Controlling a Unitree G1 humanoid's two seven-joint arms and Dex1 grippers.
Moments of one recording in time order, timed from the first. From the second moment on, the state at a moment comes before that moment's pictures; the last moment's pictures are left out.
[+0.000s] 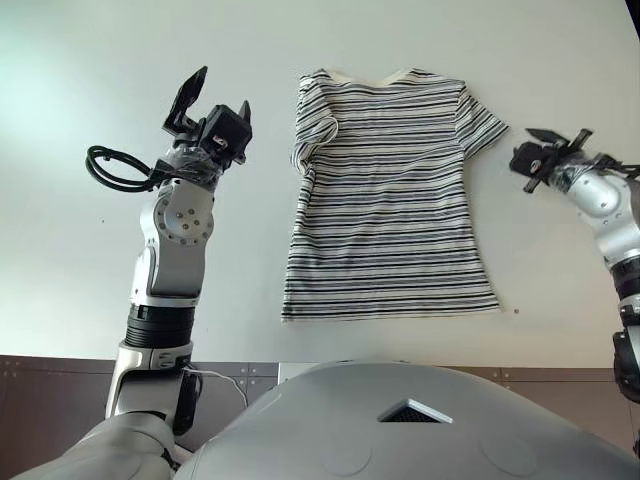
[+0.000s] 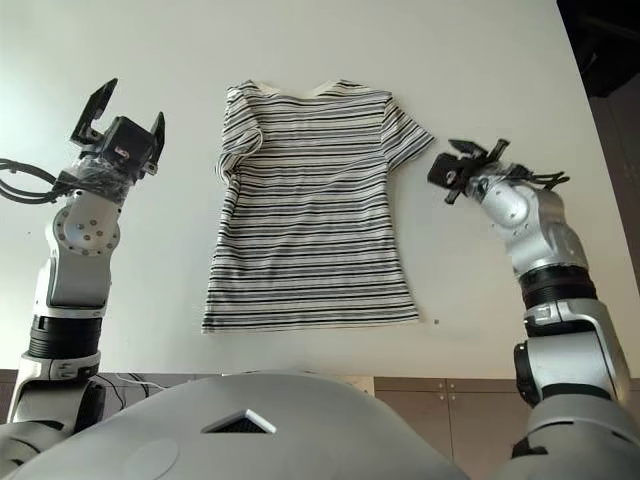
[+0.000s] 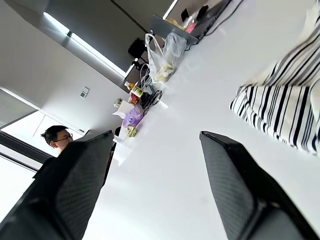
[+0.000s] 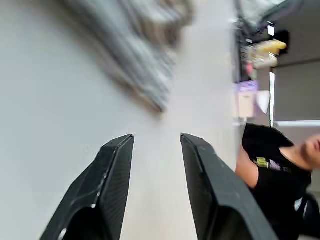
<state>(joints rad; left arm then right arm) -0.05 0.44 -0.06 -0.16 0.44 0.08 -0.17 -0.40 -0.75 0.34 0.72 -0.56 -0.38 0.27</state>
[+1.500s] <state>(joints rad) -0.05 0.39 -0.15 -0.12 0.46 0.06 -0.15 -0.73 -0.56 0.50 1.28 -0.65 -0.57 -0.04</state>
